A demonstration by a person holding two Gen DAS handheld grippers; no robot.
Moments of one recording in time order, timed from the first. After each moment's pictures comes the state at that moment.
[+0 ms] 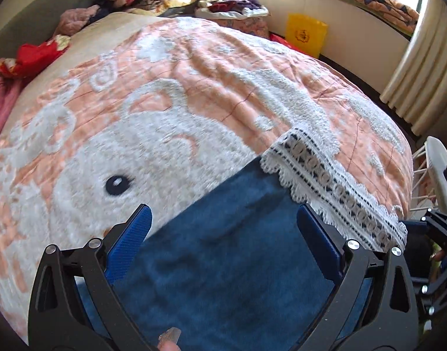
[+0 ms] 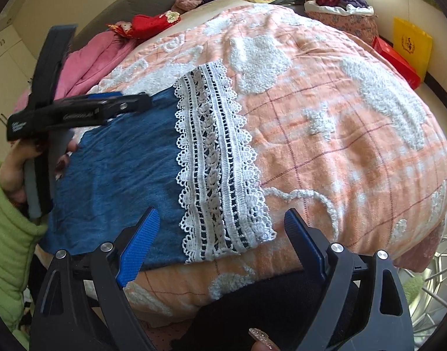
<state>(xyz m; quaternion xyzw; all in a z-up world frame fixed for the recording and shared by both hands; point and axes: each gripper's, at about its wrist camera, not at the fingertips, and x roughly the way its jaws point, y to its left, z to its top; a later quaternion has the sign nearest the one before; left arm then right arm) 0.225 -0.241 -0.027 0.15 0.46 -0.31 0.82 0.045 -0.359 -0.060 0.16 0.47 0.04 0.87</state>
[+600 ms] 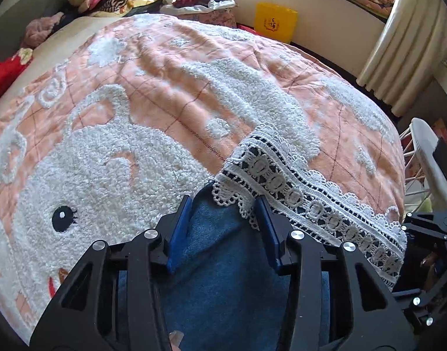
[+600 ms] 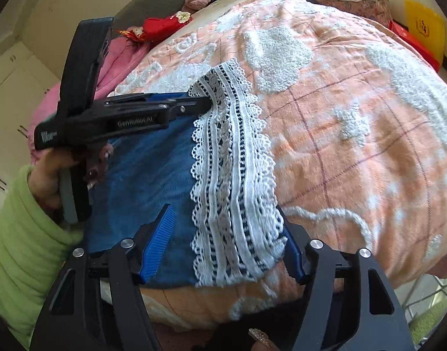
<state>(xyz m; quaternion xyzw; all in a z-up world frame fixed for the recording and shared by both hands) 0.228 -0.282 -0.051 0.18 0.46 -0.36 0.79 0.072 -0.364 -0.070 0.22 0.47 0.10 0.85</state>
